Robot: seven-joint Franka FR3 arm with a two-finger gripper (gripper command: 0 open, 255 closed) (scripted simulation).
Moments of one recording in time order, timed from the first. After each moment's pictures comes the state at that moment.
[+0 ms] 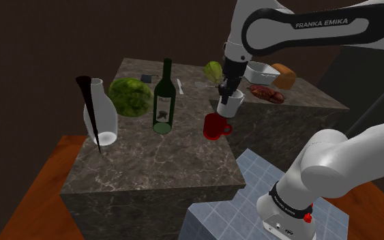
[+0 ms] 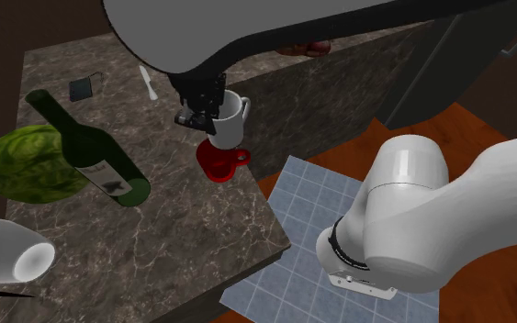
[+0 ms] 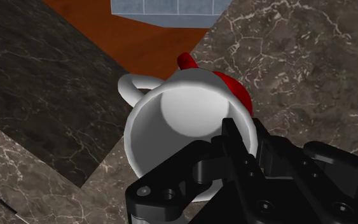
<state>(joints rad) 0.05 -0.59 -0.03 -2.47 -0.09 1.85 0.01</state>
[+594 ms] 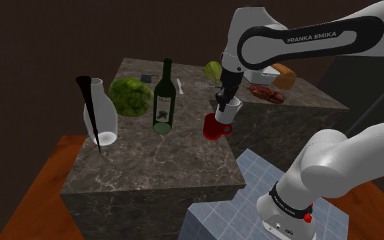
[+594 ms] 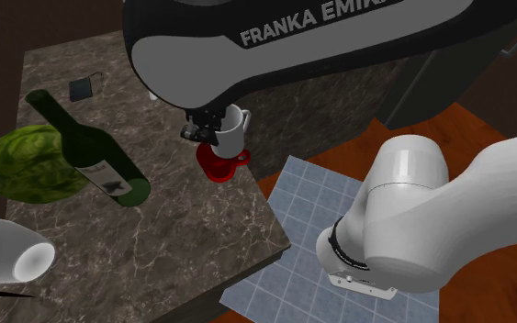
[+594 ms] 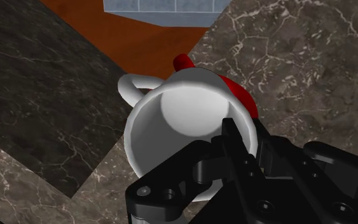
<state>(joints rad) 0.05 -0.58 -0.03 -2.55 -0.09 1.95 0.02</state>
